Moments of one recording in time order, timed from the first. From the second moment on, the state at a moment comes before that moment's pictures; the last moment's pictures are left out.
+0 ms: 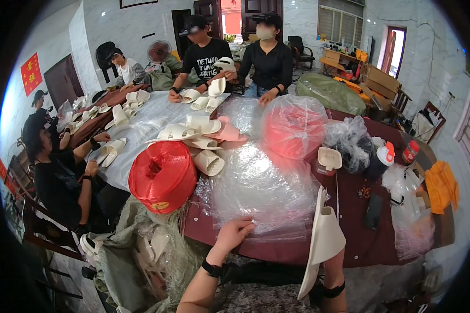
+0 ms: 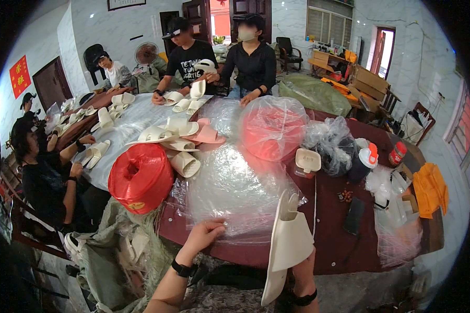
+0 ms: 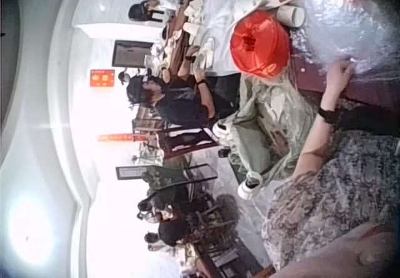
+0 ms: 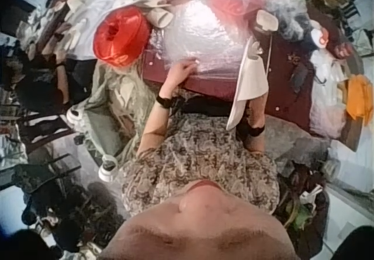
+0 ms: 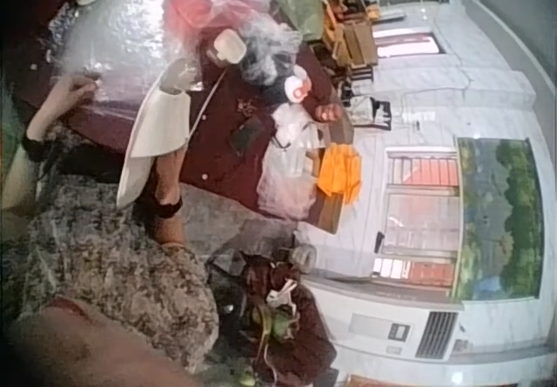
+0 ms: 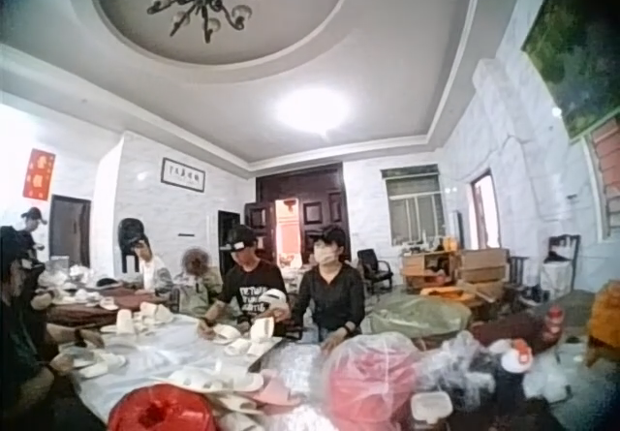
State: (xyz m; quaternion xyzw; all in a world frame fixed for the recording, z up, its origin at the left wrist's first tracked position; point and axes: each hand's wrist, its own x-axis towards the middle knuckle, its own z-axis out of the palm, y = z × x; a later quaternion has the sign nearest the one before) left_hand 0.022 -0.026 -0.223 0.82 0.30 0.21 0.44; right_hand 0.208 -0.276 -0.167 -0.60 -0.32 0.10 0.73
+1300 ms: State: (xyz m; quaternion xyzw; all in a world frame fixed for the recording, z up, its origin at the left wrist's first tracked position) left_hand 0.061 -0.031 -0.222 0.76 0.38 0.25 0.46; right_hand 0.225 -0.289 -0.180 -0.67 -0.62 0.22 0.34
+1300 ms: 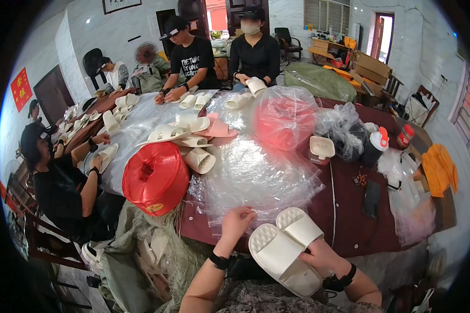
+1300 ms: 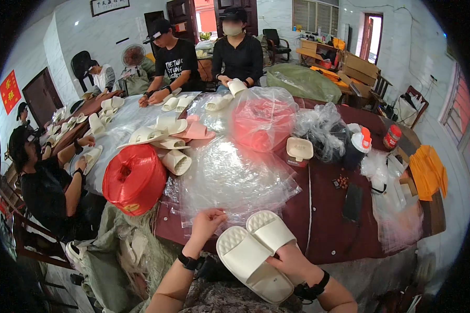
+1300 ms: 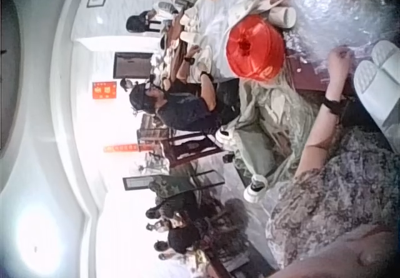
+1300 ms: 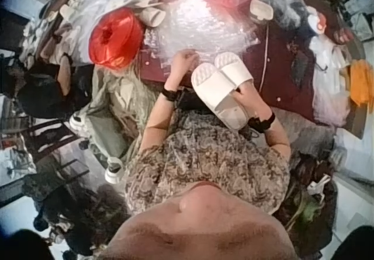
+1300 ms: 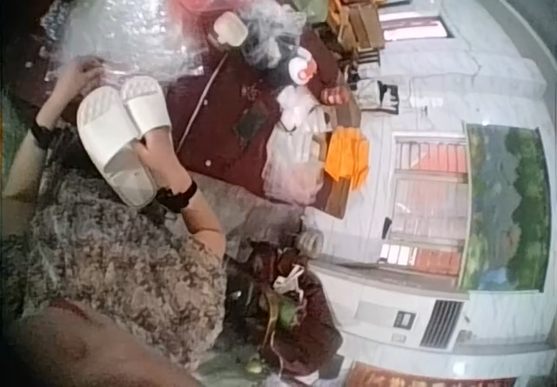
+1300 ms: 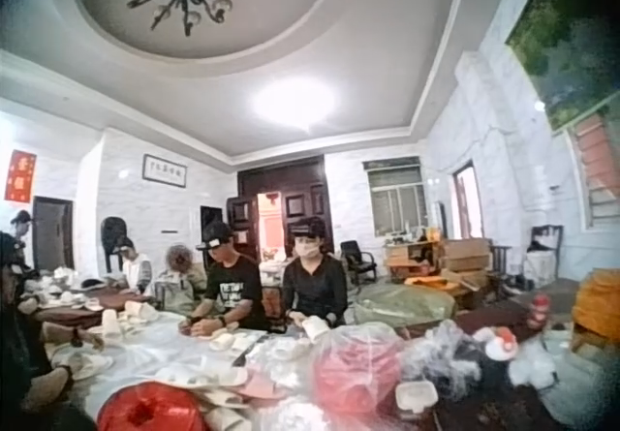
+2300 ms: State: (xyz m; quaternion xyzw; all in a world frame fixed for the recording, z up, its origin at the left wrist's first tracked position) left_hand 0.063 -0.036 -0.155 0.88 0.17 0.33 0.29; right_hand 0.188 -0.244 -0.179 -0.72 -0.64 0.12 0.22
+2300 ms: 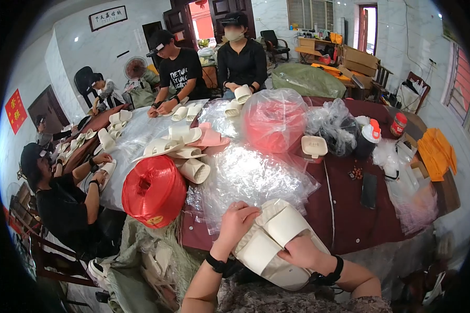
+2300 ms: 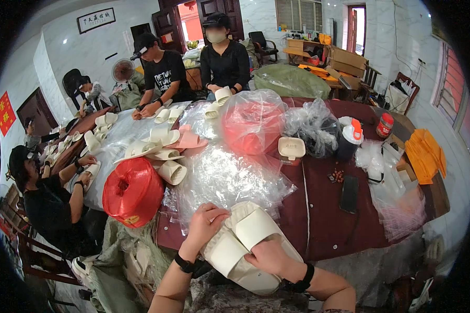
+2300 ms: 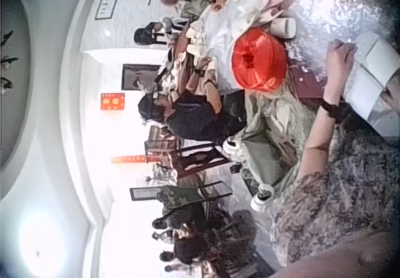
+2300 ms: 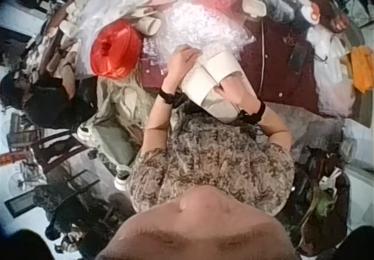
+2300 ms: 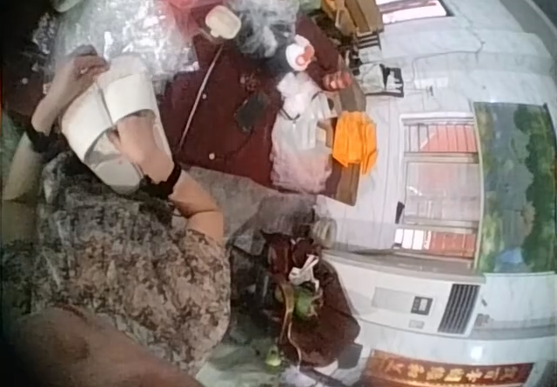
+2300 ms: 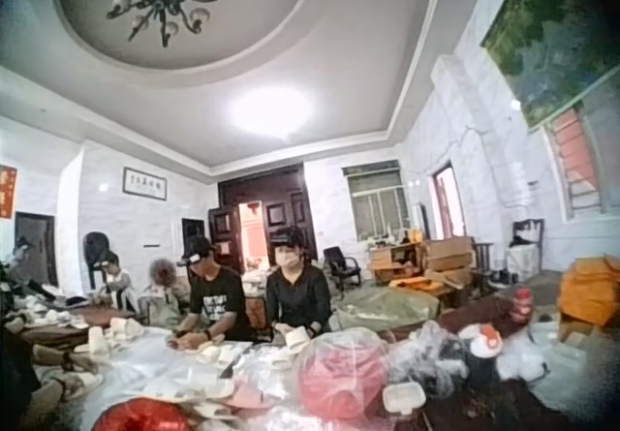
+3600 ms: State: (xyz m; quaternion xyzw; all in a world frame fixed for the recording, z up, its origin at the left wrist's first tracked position) left_hand 0.023 -0.049 -0.185 0.82 0.41 0.36 0.18; right_hand 0.223 -0.225 -0.212 -0.73 -0.49 0.17 0.44
